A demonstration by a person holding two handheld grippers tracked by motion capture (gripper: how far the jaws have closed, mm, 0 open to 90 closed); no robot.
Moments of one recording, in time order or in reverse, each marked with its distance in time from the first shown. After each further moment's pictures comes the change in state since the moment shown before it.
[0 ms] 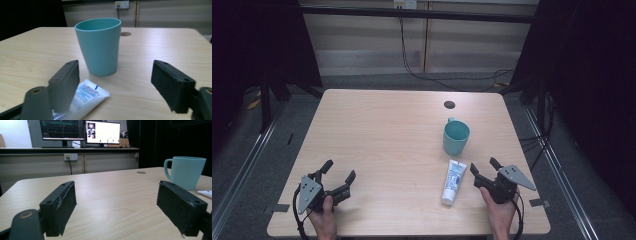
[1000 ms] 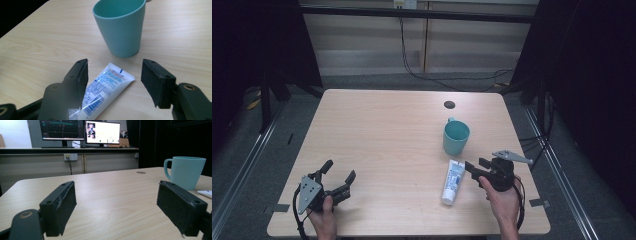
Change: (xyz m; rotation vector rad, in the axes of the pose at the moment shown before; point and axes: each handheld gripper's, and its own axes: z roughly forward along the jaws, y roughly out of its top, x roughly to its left) left arm 0.000 0.000 0.000 0.000 0.000 0.000; right arm 0.013 0.048 0.009 0.332 0.106 0.121
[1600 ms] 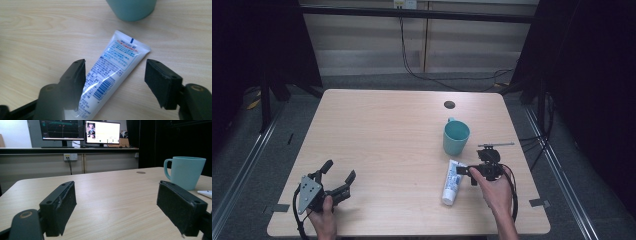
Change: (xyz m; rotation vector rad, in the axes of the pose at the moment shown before) left arm 0.000 0.000 0.000 0.000 -0.001 0.000; right arm 0.004 0.019 0.034 0.394 -0.010 0.144
